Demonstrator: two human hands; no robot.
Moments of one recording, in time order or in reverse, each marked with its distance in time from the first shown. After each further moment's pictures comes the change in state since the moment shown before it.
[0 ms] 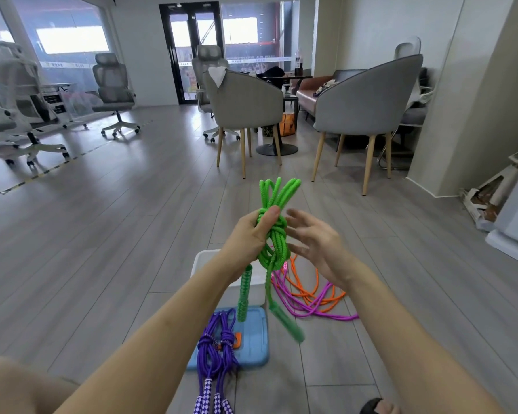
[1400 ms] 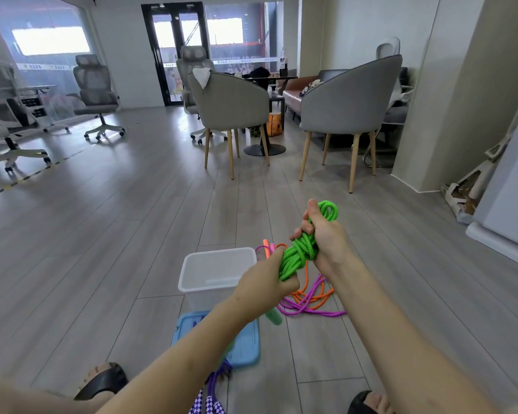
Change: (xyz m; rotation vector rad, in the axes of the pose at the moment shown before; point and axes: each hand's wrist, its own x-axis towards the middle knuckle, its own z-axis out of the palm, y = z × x) left_hand -0.037 -0.036 0.058 0.620 -0.148 0.038; right_hand -0.001 -0.014 -0.006 0.293 0.475 0.000
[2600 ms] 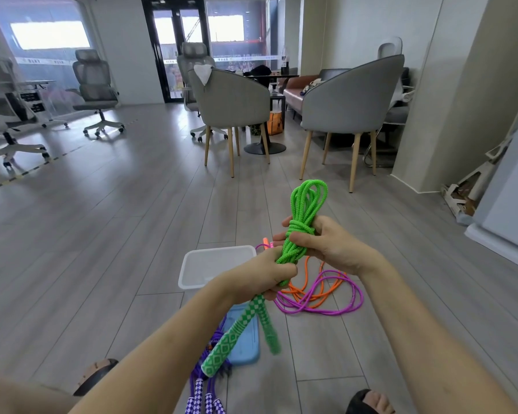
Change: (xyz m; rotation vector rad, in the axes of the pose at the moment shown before) left_hand 0.002 0.014 -0.035 -0.576 -0.394 -0.100; right_hand -0.005 -0.019 -0.025 -0.480 -0.602 0.043
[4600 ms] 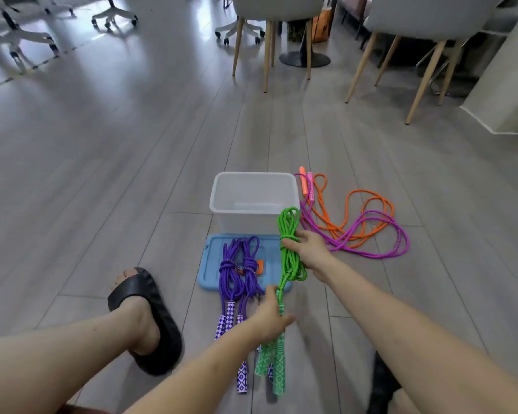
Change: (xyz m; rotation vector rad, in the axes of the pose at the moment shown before) left_hand -0.039 -0.274 0.049 0.093 0.188 -0.516; right_hand 0.089 0.269 0.083 -0.093 0.399 0.463
